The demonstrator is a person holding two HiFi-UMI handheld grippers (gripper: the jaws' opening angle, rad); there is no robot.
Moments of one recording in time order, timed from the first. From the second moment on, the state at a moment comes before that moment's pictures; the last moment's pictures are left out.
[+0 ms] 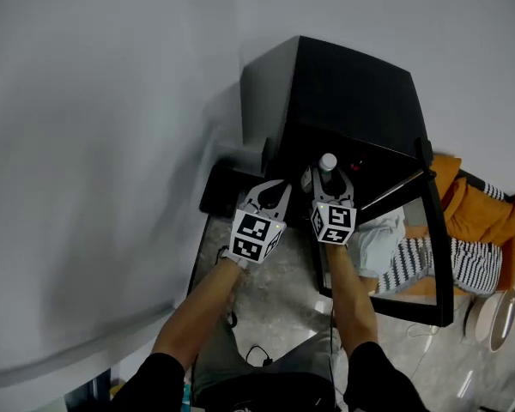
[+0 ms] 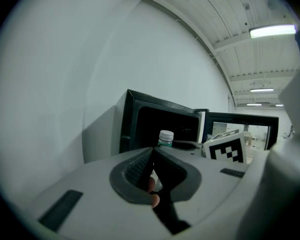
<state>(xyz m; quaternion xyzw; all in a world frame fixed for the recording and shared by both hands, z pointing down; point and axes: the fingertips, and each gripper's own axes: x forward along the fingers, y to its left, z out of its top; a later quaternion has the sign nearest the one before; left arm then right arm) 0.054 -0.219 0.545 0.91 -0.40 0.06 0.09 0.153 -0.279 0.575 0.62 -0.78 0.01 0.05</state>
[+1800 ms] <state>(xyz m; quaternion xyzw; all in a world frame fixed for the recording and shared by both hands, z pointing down) -0.190 -0.211 0.406 0.84 -0.54 0.05 0.07 -0.116 -0.220 0.401 0.46 -0.89 0.00 0.01</state>
